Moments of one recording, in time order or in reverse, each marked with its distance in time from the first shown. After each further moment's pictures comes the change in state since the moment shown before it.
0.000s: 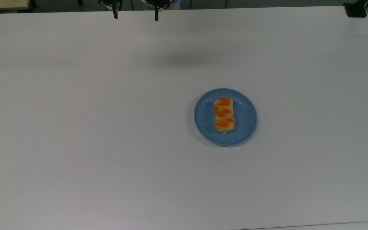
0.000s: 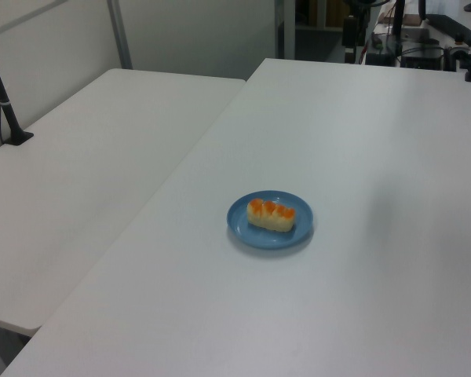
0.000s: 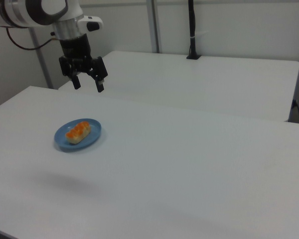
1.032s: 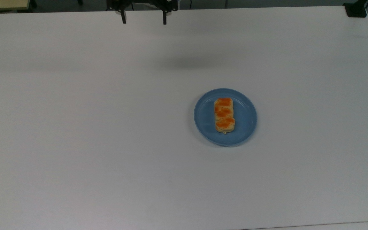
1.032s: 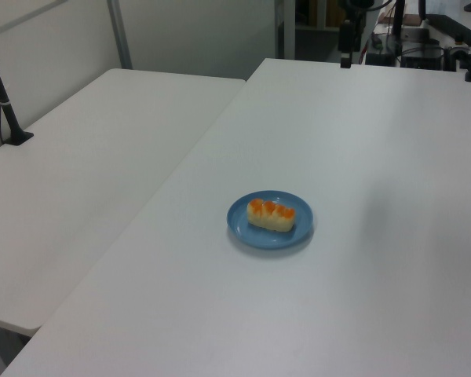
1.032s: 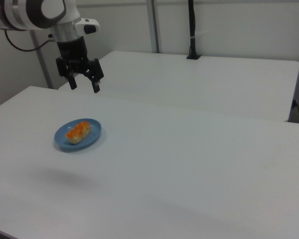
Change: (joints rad) arm 0.024 0.020 0.011 -0.004 0.023 0.031 0.020
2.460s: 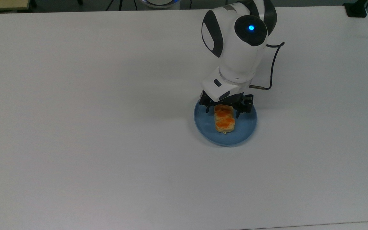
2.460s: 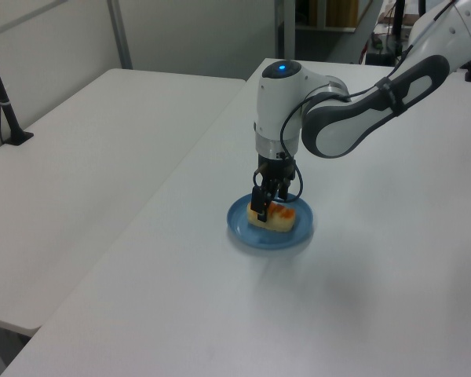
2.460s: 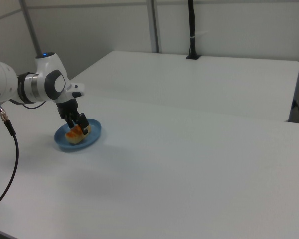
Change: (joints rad) arm 0.292 0.497 0.007 -0.009 -0.070 0.566 0.547
